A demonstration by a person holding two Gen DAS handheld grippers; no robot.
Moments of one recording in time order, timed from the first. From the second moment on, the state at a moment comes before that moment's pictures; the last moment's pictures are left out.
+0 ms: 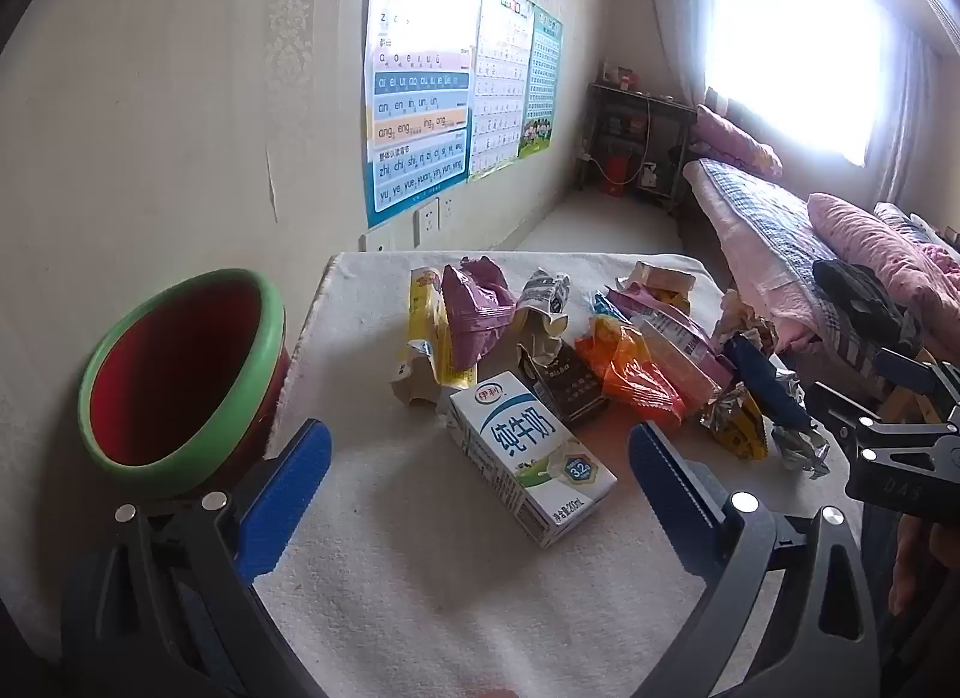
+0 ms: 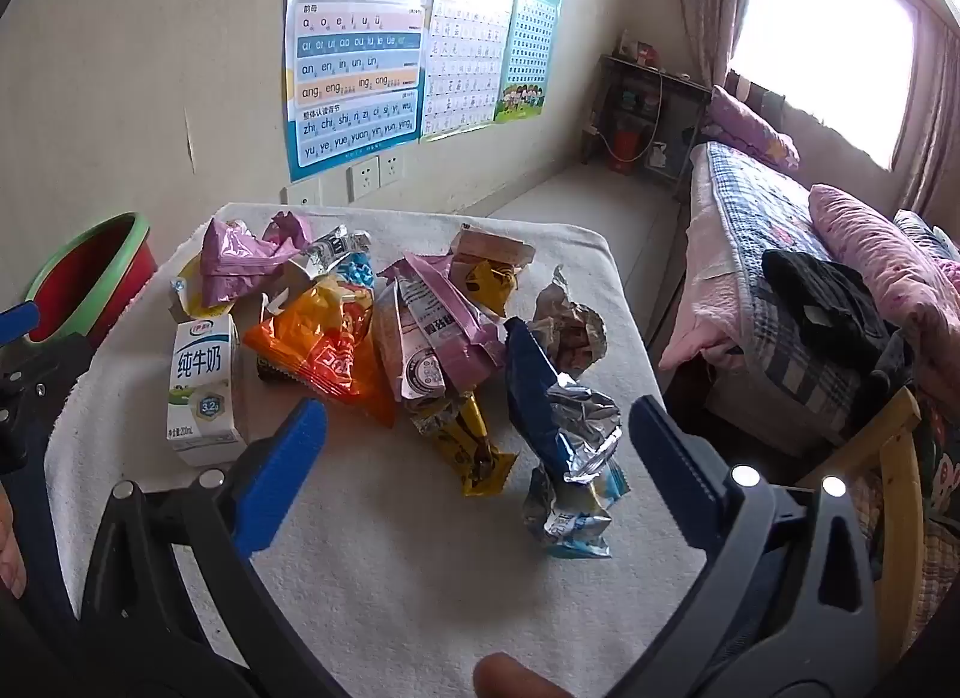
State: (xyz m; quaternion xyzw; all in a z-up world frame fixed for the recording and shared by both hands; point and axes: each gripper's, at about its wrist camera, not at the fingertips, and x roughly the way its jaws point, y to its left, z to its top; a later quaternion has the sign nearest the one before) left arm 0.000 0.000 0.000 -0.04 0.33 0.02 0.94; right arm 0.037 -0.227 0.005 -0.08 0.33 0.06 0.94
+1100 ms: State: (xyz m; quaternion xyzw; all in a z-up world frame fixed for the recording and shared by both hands) left arm -0.001 -0.001 0.001 -0.04 0.32 0.01 0.95; right arm 0.036 -0.225 0.004 -0.09 0.33 0.06 0.94
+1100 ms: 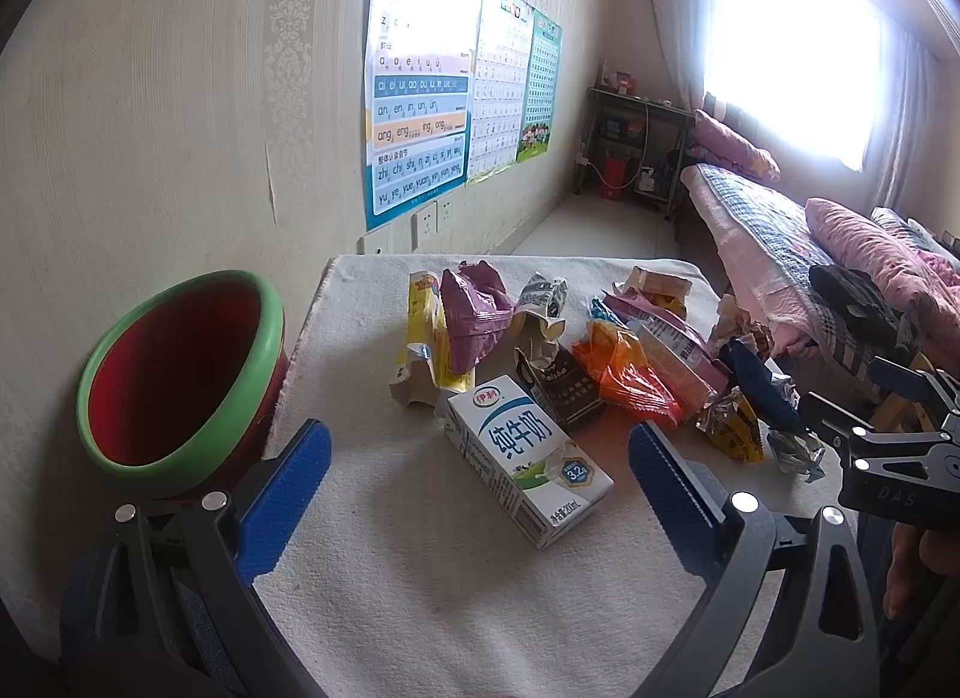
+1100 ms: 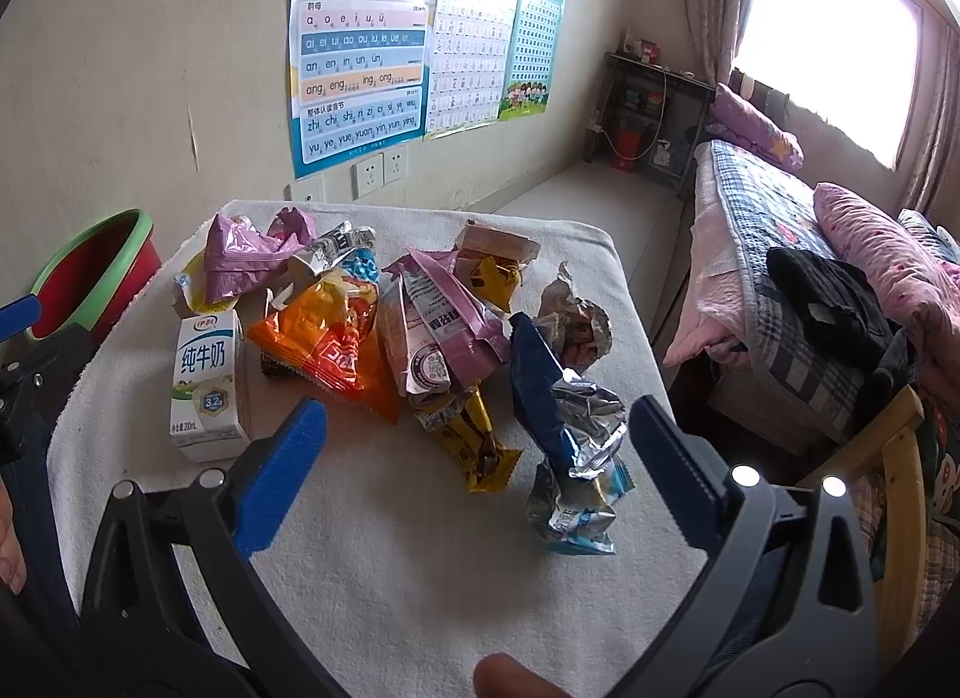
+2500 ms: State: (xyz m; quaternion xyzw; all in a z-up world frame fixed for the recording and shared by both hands) left arm -0.004 -0.006 0.006 -0.04 0.32 0.01 0.95; right arm 0.036 -0.225 0.004 -0.09 0.33 0.06 0.94
